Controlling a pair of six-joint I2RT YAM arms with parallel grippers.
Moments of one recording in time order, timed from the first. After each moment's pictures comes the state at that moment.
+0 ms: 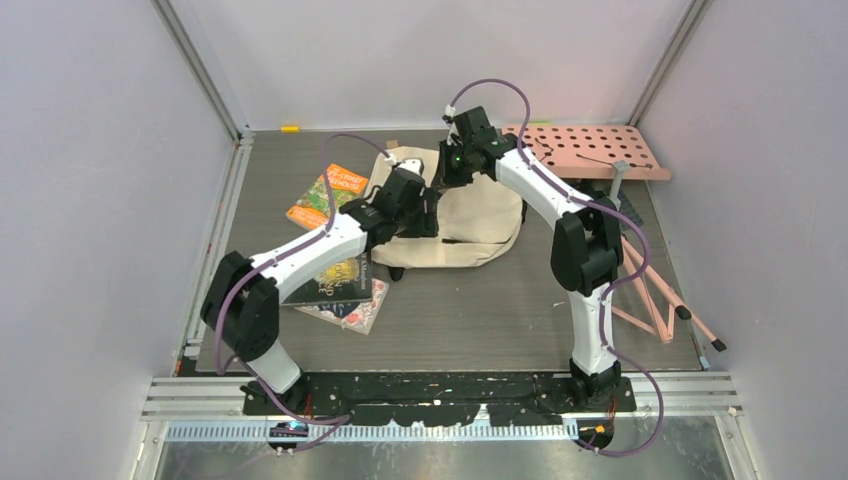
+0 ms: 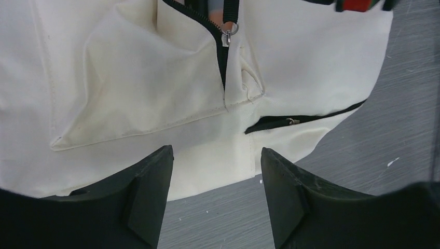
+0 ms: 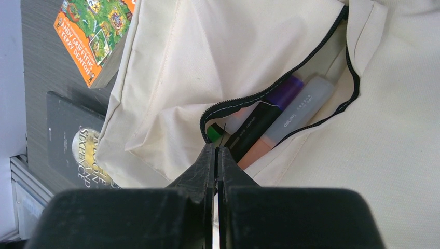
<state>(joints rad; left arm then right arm) -0.70 1.61 1.26 -0.39 -0.15 -0.53 0.47 2.10 1.89 -0.60 -0.25 0.40</state>
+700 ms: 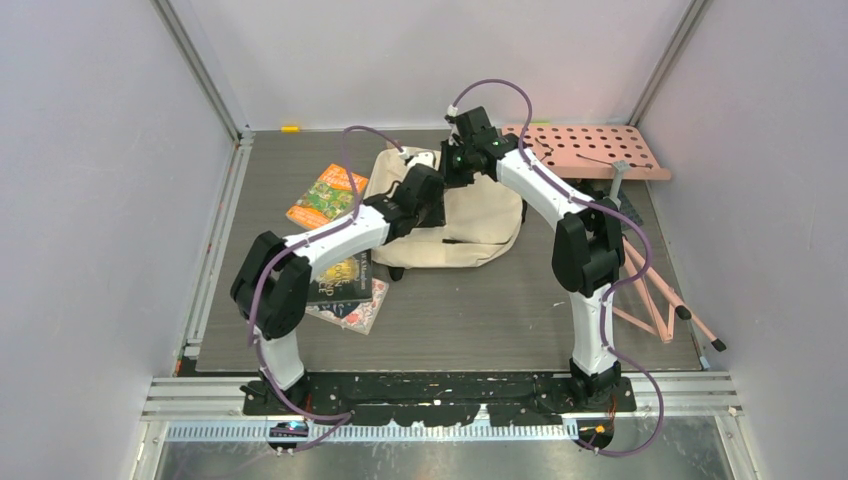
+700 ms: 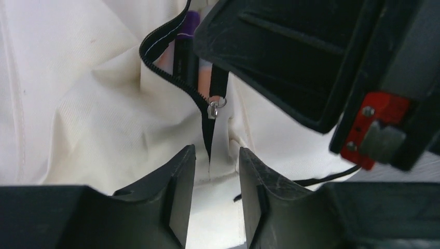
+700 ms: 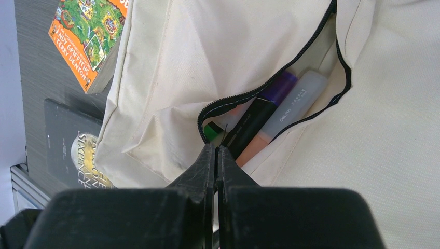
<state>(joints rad) -0.71 1.80 1.36 -0.26 -0.24 -0.57 0.47 2.09 1.87 -0.60 -0.22 0.42</state>
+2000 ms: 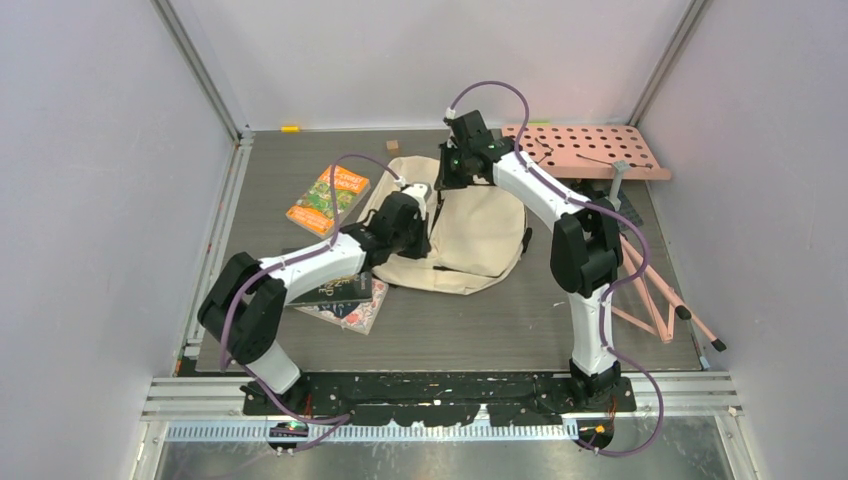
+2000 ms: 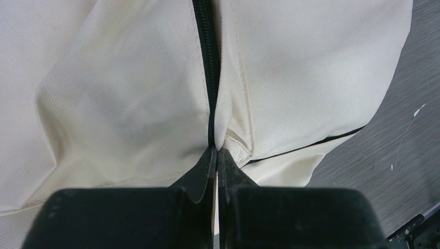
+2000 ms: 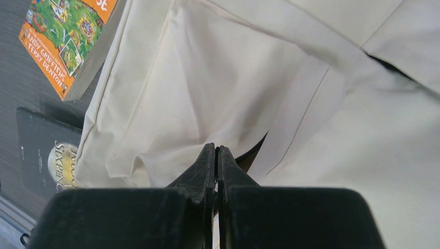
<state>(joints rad) -0.71 1.62 1.03 -0.13 0.01 -0.41 0.49 2.08 1.85 -0.59 -0.14 0.41</state>
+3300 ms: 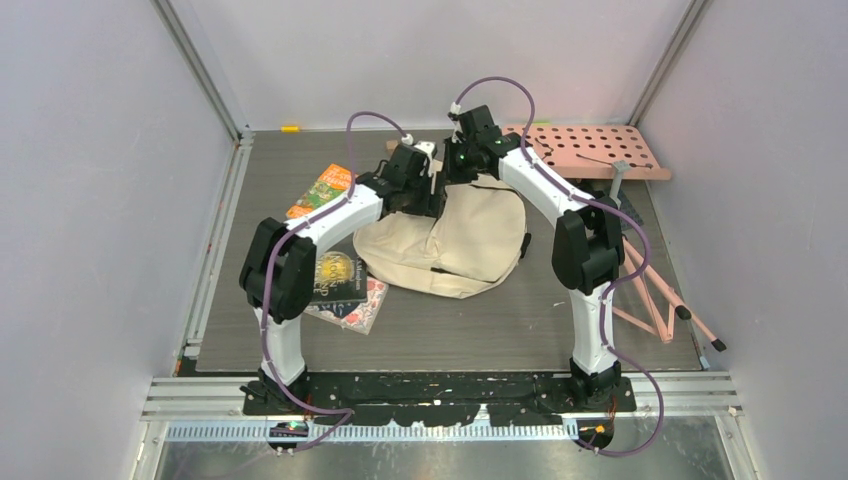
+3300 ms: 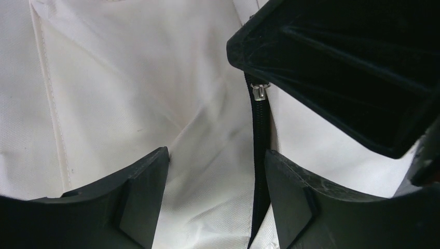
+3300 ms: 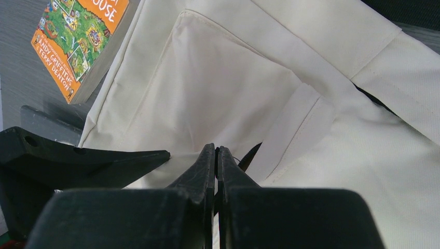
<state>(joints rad) -0.60 1.91 1.51 -0.38 0.01 -0.32 0.45 2.10 1.88 -0.57 -0.20 0.38</state>
